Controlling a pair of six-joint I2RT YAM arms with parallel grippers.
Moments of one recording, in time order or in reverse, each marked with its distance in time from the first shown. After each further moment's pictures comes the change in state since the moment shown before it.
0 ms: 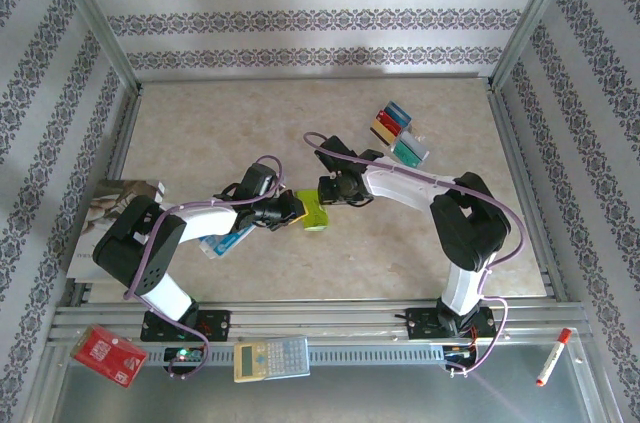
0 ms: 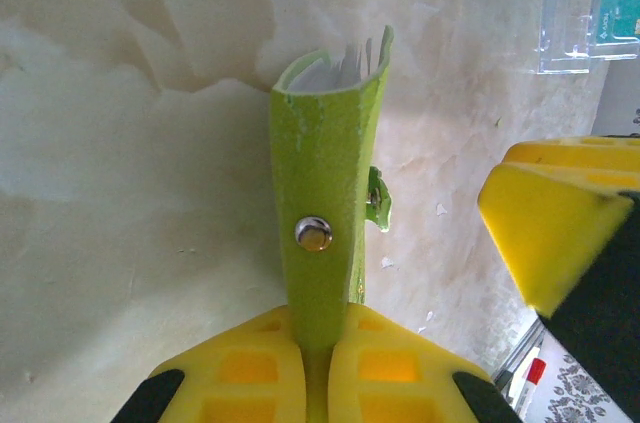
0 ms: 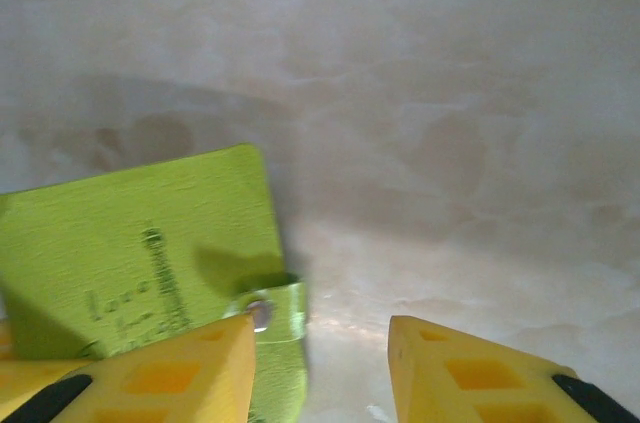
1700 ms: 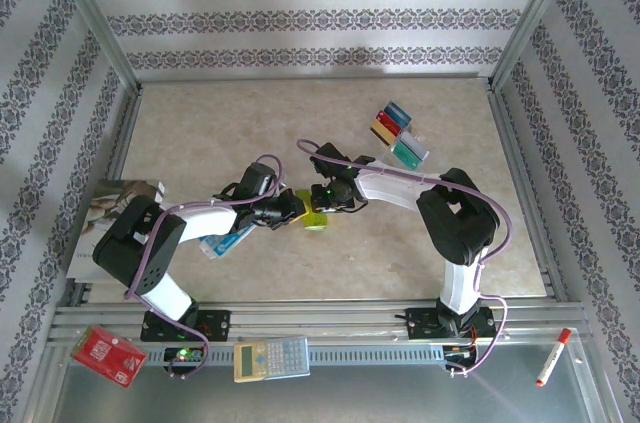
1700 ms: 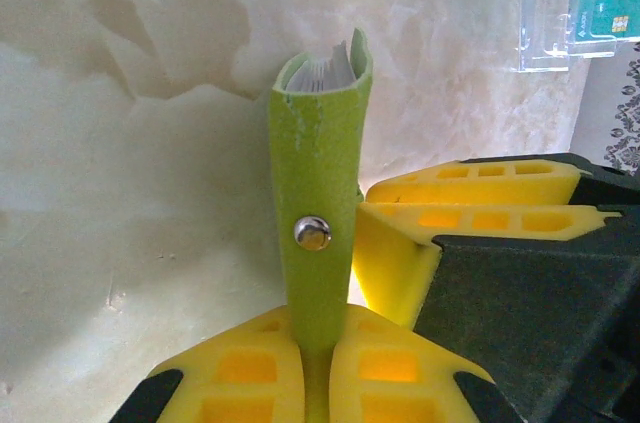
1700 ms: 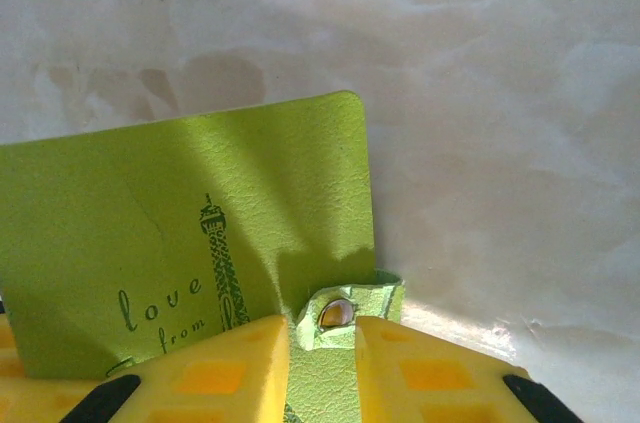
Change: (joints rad) left arm 0.006 0.000 -0.003 0.031 0.020 -0.001; right arm 0.014 0.066 -0.023 0.076 -0.130 0.004
